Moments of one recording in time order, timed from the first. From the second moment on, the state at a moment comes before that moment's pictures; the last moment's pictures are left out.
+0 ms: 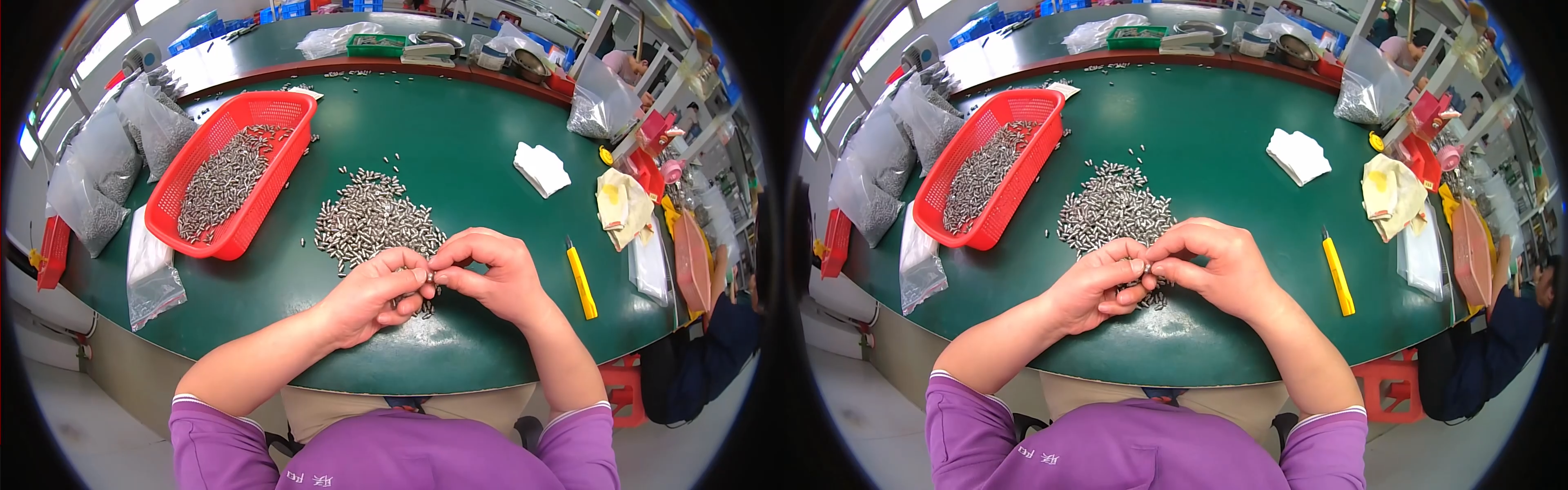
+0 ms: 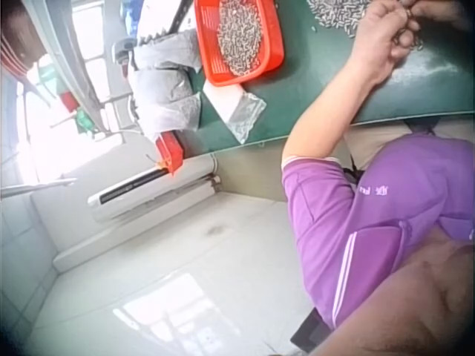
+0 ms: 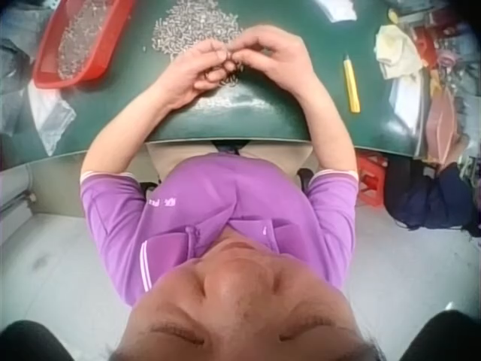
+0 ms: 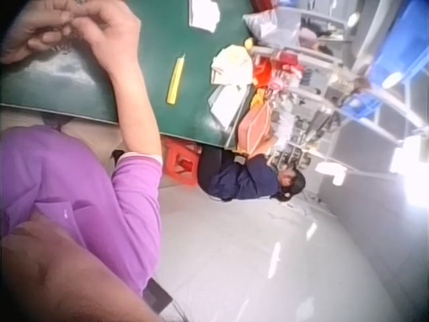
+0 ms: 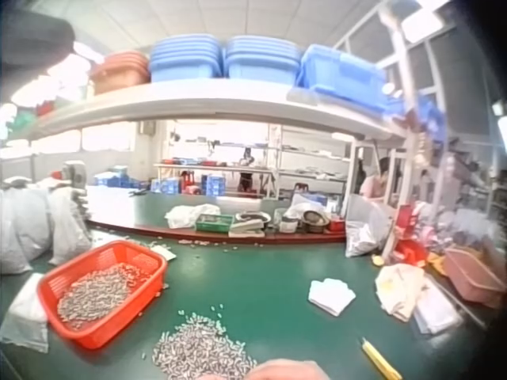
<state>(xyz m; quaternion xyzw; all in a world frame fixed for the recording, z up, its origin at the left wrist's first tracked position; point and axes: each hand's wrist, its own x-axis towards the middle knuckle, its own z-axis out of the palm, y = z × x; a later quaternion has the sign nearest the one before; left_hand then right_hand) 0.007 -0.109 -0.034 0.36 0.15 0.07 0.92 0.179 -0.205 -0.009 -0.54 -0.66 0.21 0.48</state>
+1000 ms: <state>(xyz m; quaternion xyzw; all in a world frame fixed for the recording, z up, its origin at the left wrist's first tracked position) 0.010 -0.108 -0.036 0.35 0.18 0.15 0.90 0.171 -0.206 -0.009 -0.60 -0.62 0.21 0.45</state>
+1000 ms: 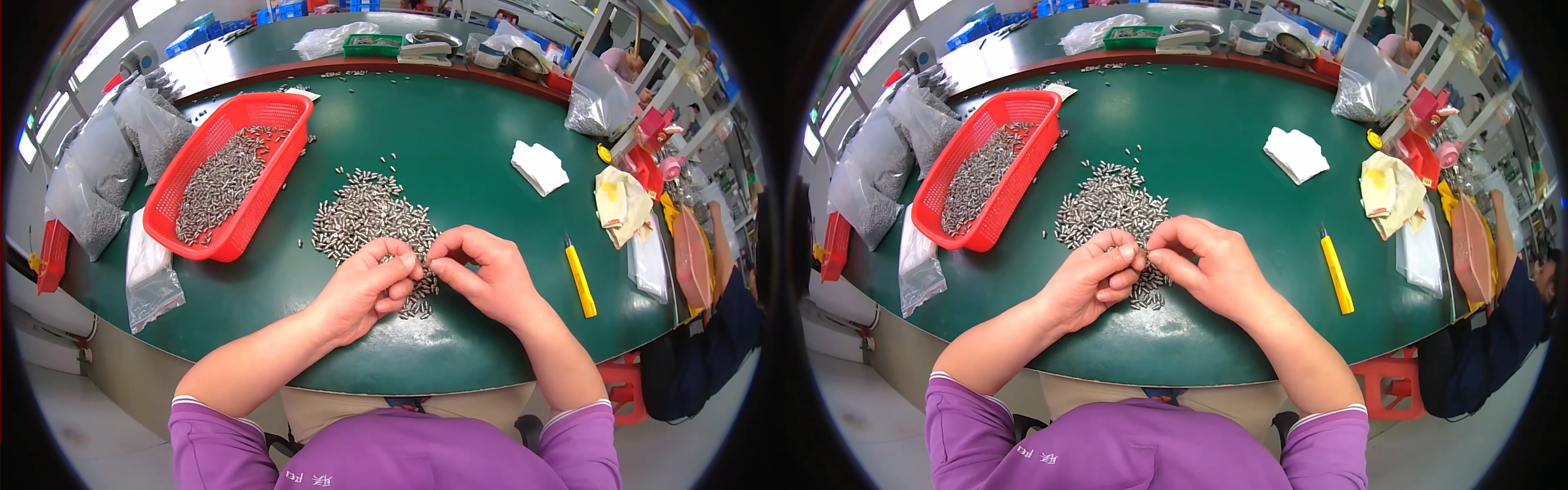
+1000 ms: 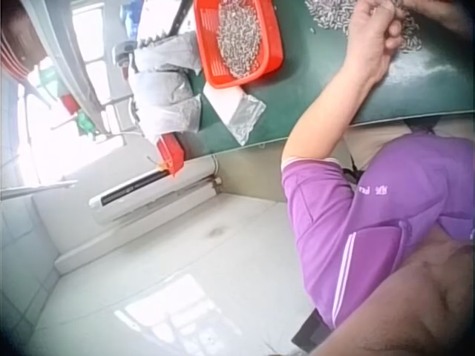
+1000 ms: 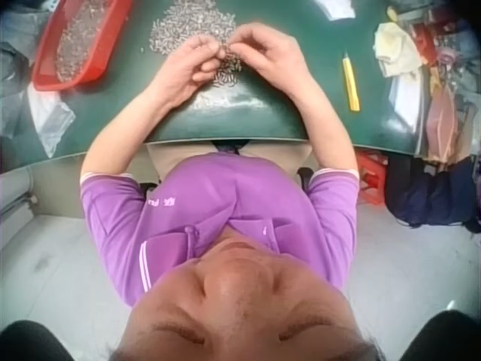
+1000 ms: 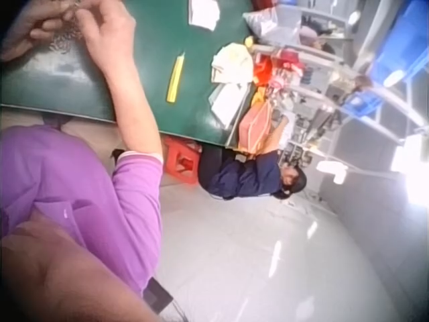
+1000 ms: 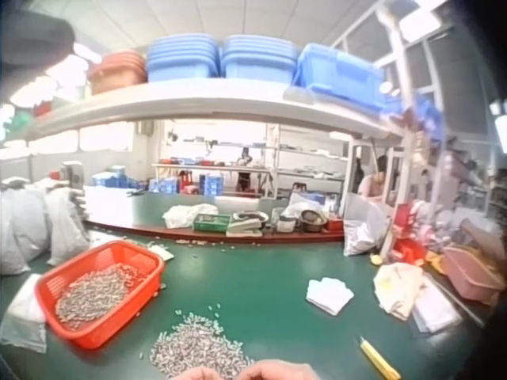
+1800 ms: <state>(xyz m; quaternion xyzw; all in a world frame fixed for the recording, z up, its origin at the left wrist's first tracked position) 0.009 -0.108 -0.033 0.35 0.17 0.06 0.92 0.172 -0.203 -0.012 -0.55 -0.68 0.13 0.47</state>
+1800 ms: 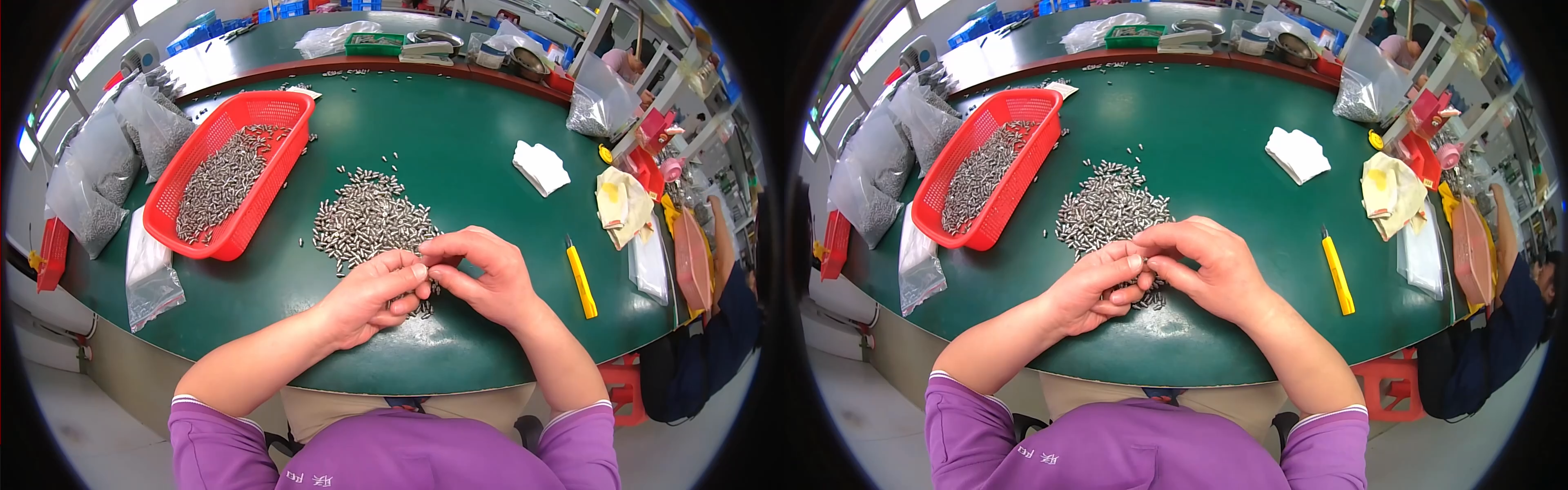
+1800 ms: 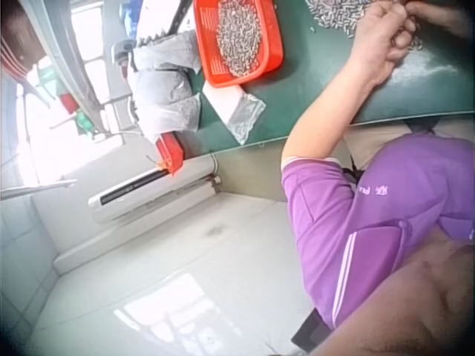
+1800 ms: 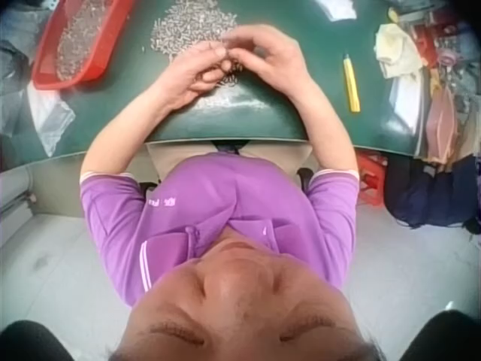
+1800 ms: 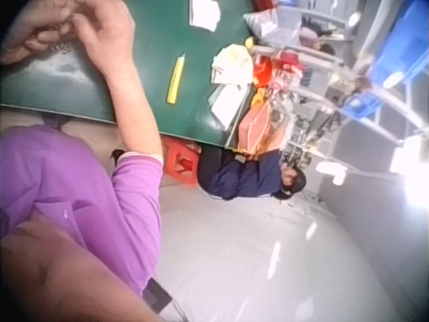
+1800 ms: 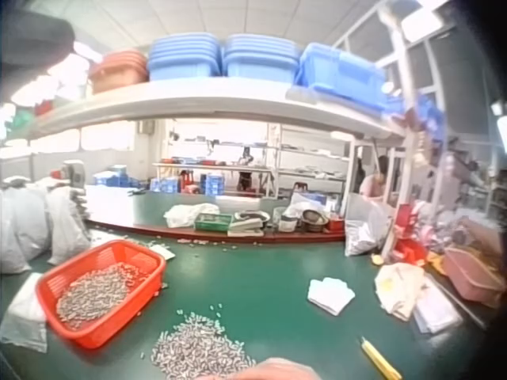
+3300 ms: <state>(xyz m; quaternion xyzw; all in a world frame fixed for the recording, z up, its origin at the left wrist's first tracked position) 0.008 -0.109 -0.029 0.37 0.19 0.04 0.91 0.183 -0.203 -0.006 -0.55 -0.74 0.08 0.37</state>
